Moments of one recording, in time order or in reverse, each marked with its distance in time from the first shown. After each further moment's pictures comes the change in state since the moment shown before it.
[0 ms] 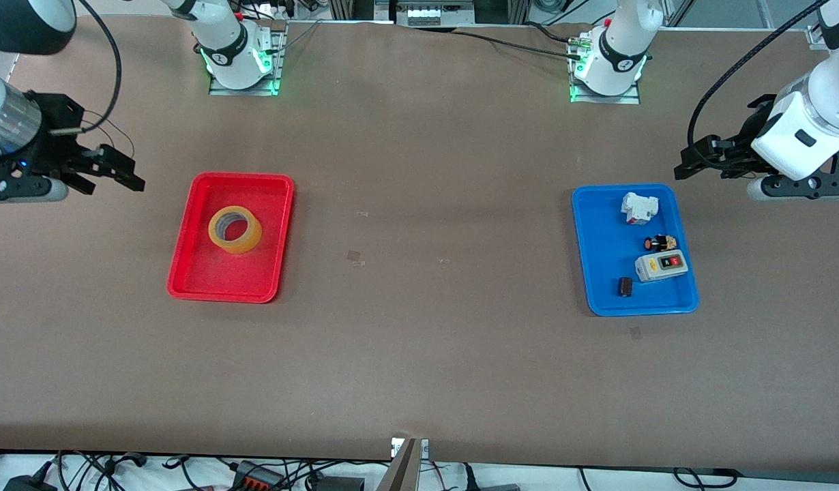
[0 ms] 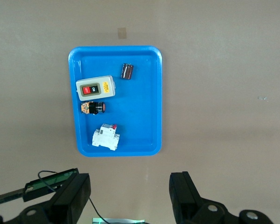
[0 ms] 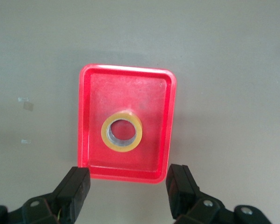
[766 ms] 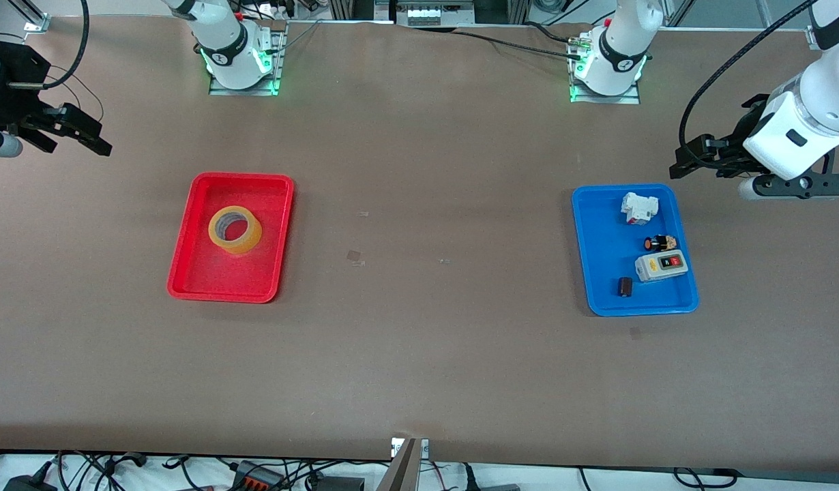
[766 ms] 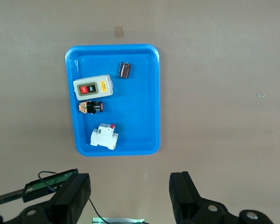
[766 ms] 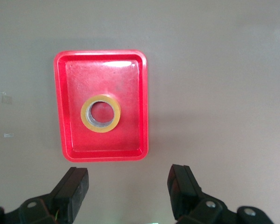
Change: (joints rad) left arm -0.009 0.000 -0.003 -0.004 0.000 0.000 0.000; right arm -0.029 -0.120 -0.010 -0.055 -0.070 -0.082 0.066
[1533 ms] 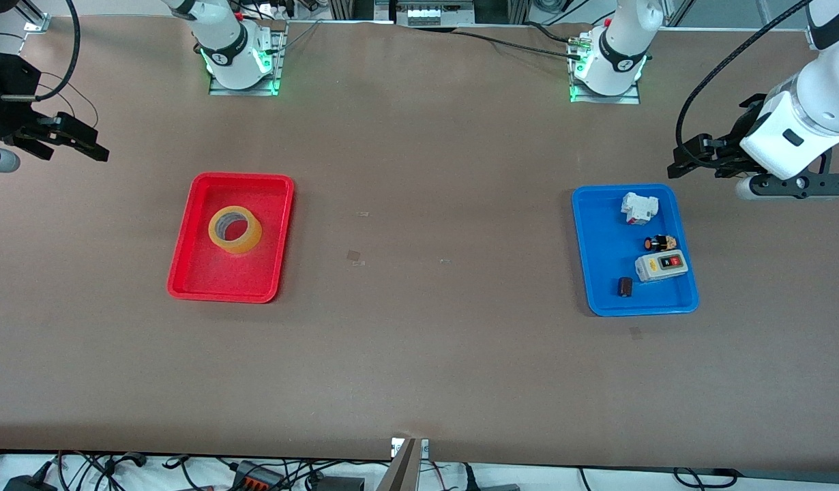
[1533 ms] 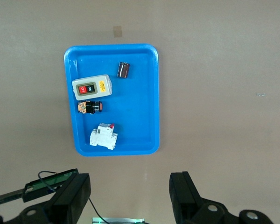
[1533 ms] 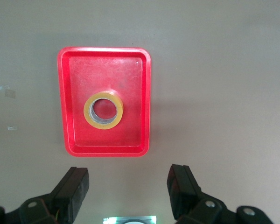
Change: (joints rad) left arm -0.004 0.000 -0.001 0.000 0.000 0.000 0.000; right arm 0.001 0.126 0.005 0.166 0.010 -0.102 -0.030
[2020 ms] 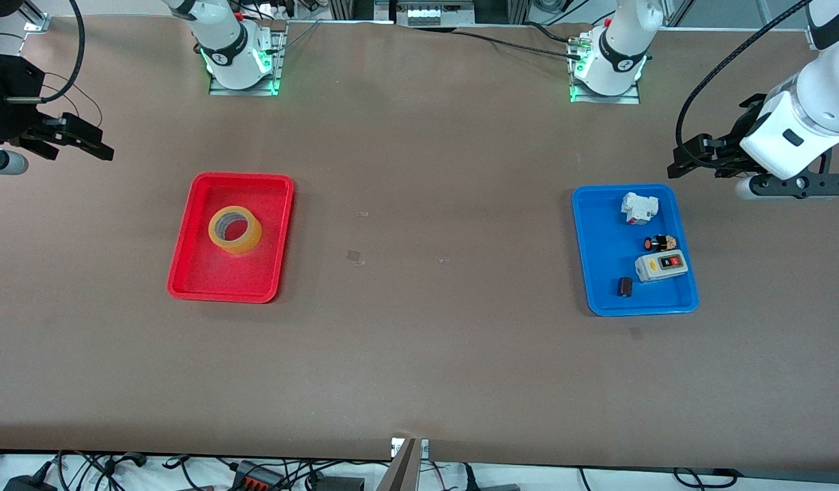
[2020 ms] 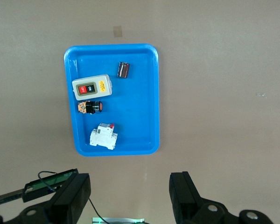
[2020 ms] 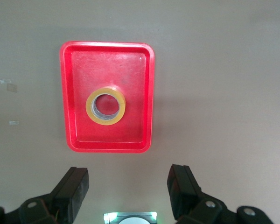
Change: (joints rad) left arm 0.000 0.000 0.000 0.000 0.000 0.000 0.000; right arm 0.001 0.002 0.004 0.001 0.012 -0.012 -0.010
